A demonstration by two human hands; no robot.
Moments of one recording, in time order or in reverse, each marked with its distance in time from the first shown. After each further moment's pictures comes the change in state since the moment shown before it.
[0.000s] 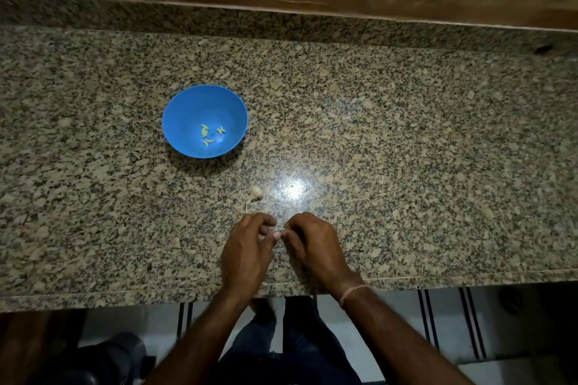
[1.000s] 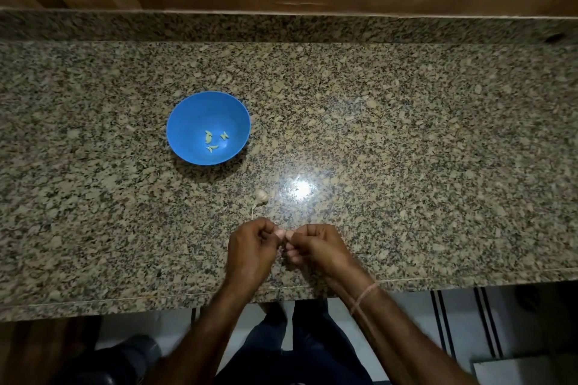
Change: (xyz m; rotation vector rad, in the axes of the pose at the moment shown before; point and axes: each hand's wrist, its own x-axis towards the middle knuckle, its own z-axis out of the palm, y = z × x) left_hand 0.011 0.020 -0.019 -0.137 -0.088 -0.178; right_hand 0.006 -0.031 -0.018 0.928 -0.166 0.738
